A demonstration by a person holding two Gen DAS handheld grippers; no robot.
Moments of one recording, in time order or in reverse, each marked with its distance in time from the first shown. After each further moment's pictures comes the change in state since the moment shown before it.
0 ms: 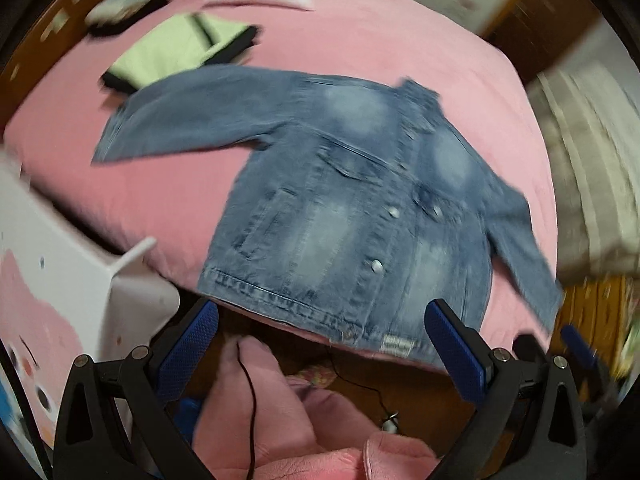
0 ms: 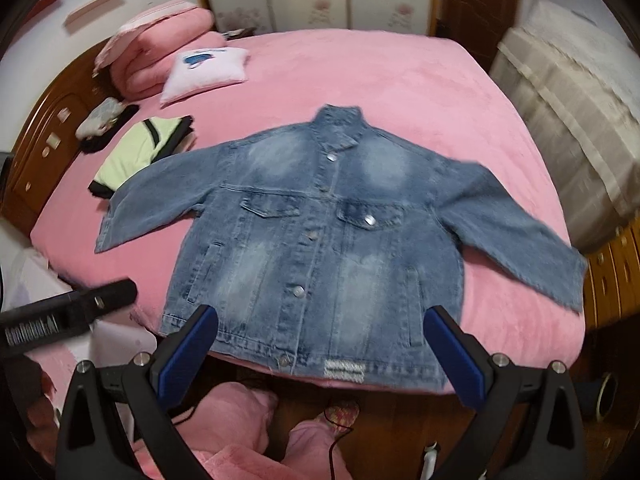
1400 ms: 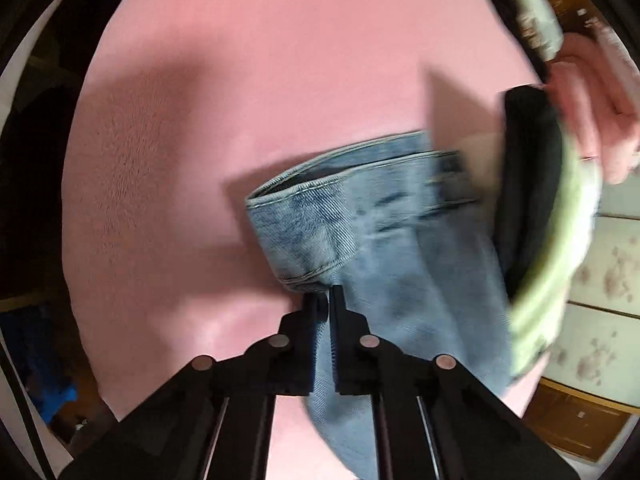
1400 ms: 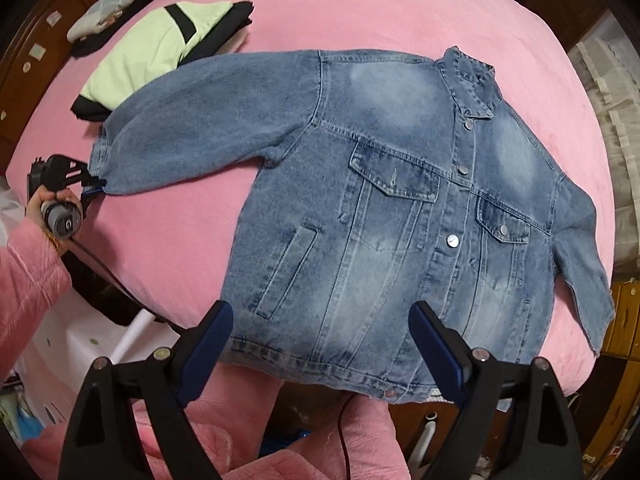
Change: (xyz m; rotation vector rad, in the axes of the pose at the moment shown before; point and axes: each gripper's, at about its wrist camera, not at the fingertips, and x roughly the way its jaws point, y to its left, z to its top) left arm 0.270 0.477 0.226 -1.170 -0.134 -0.131; right arm 0.169 0.210 0.075 -0.132 0.372 -0.031
